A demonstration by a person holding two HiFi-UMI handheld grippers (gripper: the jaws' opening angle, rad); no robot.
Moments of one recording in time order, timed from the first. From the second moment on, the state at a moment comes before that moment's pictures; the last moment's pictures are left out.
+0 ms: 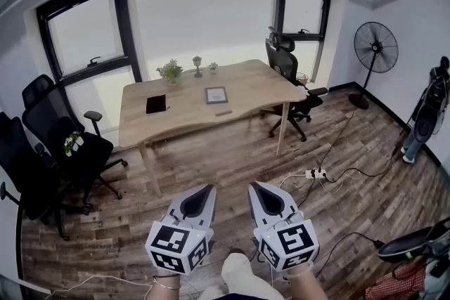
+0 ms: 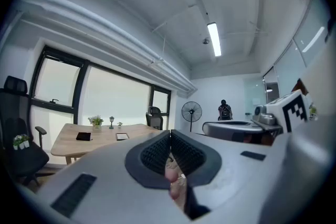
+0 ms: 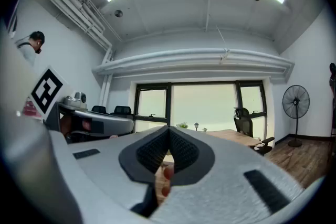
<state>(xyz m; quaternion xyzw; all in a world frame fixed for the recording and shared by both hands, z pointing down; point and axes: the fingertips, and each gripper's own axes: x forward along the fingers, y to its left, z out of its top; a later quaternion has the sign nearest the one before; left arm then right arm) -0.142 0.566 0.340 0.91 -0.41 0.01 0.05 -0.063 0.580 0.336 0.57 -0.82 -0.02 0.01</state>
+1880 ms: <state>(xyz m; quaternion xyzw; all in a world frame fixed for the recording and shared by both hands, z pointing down) -0.059 0.339 0.383 0.89 -0.43 0.04 0.11 0.020 0.345 0.377 0.53 -0.85 0.05 0.03</state>
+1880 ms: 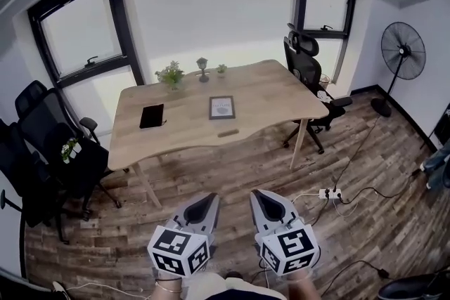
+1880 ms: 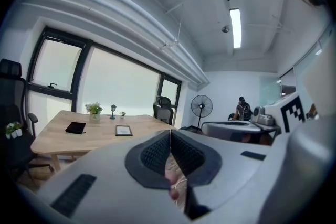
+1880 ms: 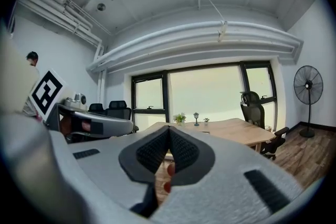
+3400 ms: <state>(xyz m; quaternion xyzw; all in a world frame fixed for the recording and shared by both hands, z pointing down) -0.041 0.154 0.416 0.89 -0.42 0.09 0.13 0.024 0.158 0.412 0.53 -0.84 0.07 0.08</state>
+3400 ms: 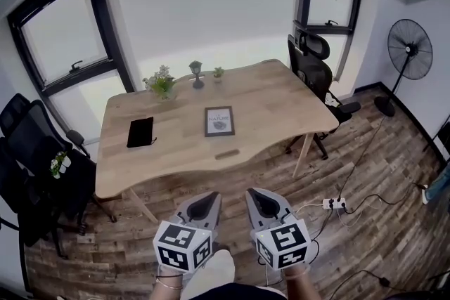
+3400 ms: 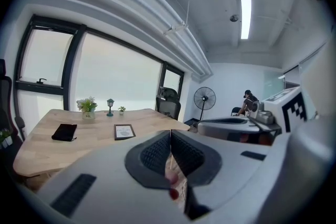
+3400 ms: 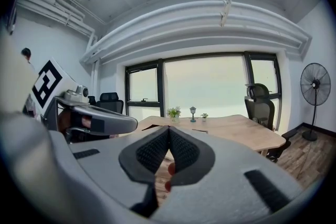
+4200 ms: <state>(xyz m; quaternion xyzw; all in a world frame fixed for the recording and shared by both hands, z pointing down) -0.066 0.044 0.431 0.90 -0.39 0.11 0.15 -0.005 0.048 0.422 0.53 -0.84 0.09 0.08</state>
